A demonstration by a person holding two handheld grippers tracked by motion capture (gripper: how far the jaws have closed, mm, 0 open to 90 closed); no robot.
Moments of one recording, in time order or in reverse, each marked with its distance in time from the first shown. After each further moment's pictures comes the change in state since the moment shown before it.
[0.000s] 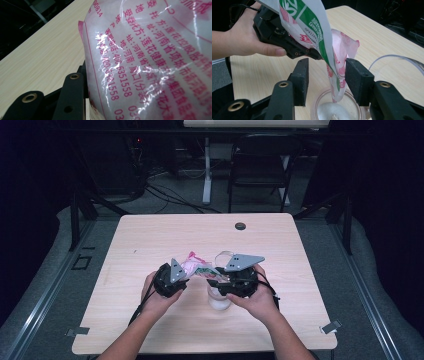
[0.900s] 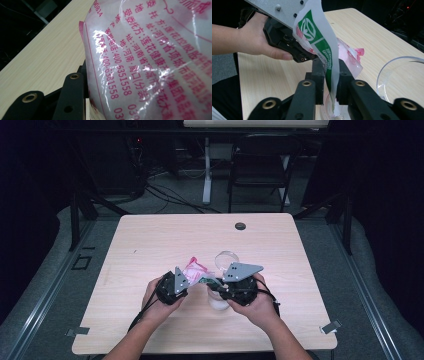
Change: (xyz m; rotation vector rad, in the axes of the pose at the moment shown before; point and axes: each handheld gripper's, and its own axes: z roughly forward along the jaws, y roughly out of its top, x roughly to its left) left arm -0.019 -0.011 -0.003 0.012 0.039 0.093; right arm 0.018 -0.006 -0.005 -0.010 0.022 -0.080
